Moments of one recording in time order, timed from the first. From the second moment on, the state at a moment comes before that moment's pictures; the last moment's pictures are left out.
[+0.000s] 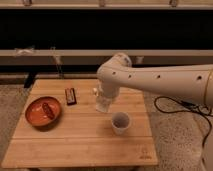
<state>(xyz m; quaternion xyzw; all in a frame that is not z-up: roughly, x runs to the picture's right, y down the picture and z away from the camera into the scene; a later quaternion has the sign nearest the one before) 0.010 0.055 0.714 -0.20 0.13 0.75 0.62</state>
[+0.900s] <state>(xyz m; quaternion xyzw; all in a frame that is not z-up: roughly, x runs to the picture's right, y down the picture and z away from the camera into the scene) 0.068 0.085 0.705 -0.20 0.12 0.77 0.59</state>
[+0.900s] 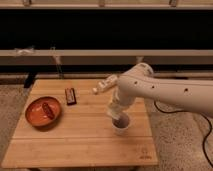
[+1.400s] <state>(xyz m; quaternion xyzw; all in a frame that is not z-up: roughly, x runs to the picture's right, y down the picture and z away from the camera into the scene) 0.079 0.100 0.713 -0.19 0.13 0.78 0.58</state>
